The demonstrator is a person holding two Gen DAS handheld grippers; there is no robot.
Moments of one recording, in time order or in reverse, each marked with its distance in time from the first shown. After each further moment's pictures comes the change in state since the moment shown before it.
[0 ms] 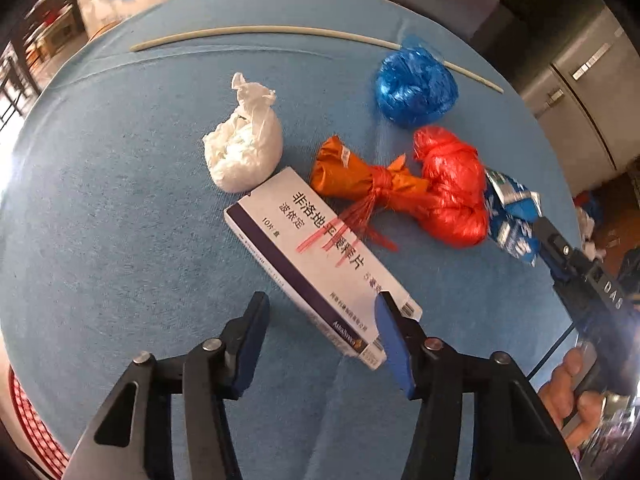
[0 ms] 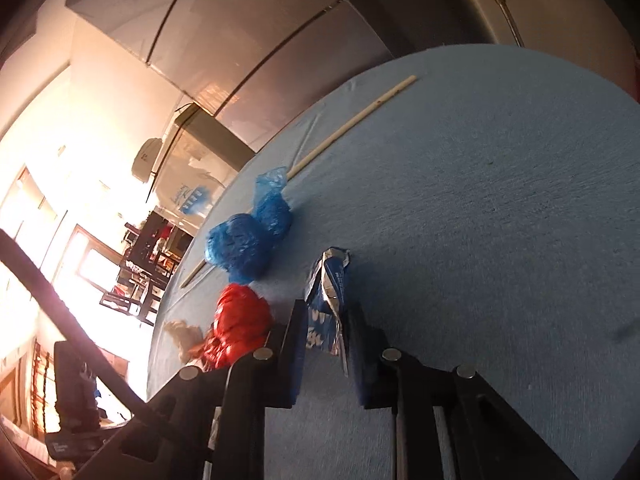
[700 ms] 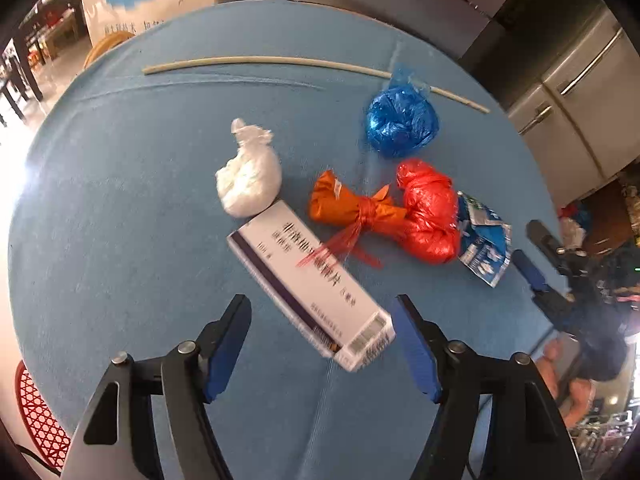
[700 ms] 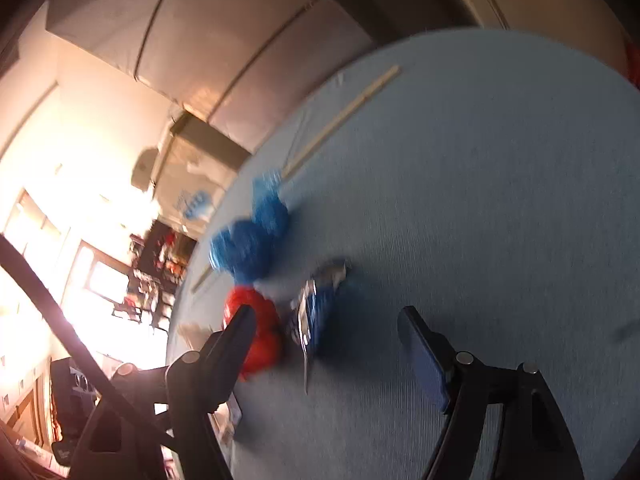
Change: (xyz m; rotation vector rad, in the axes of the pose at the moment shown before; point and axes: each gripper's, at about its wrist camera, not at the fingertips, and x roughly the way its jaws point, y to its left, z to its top) left arm -0.048 0.014 -0.001 -0.022 -0.041 0.000; right arm -0.008 -0.013 0.009 0.089 0.012 0.032
